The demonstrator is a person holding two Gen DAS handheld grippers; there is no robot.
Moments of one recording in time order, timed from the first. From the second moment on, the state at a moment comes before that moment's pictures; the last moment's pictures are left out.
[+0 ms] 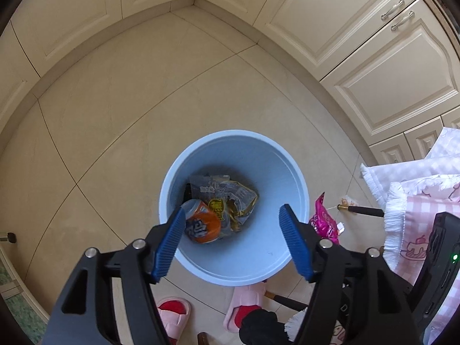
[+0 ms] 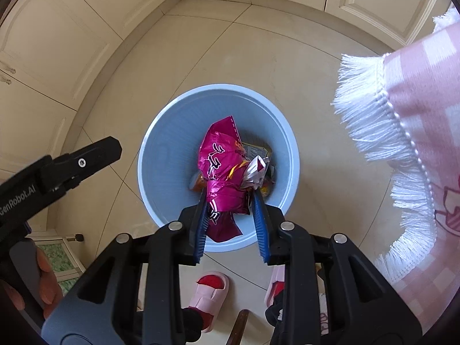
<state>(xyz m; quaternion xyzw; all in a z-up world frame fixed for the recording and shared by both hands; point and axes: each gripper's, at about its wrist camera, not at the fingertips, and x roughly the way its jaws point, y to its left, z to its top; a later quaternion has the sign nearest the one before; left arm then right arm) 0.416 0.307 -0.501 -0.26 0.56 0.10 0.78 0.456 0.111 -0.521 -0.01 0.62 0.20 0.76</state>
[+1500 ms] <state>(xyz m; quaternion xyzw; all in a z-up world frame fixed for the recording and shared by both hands) 0.266 0.182 -0.172 -0.12 0.32 0.01 0.94 0.279 0.012 -0.170 -0.06 0.31 0.17 0.93</state>
